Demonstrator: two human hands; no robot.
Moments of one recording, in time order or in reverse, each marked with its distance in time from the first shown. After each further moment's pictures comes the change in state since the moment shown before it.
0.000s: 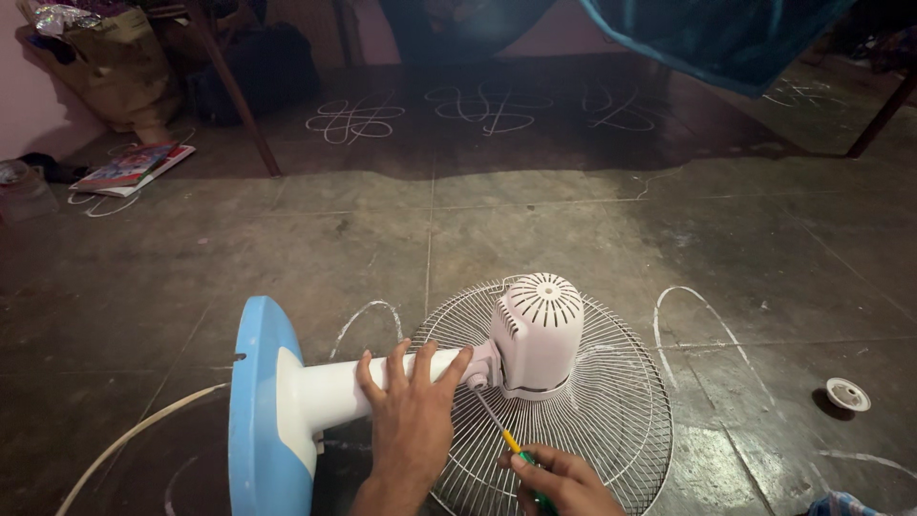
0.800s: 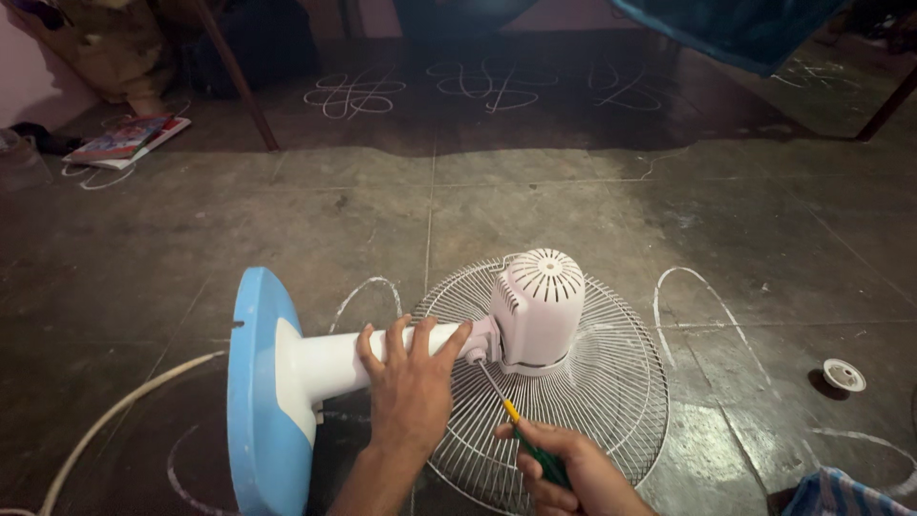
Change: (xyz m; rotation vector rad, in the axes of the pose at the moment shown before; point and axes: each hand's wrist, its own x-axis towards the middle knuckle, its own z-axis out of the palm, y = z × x) left_hand -0.004 -0.006 0.014 0.027 0.103 0.043; right_hand -0.037 -0.016 0.009 0.493 -0.176 0.041
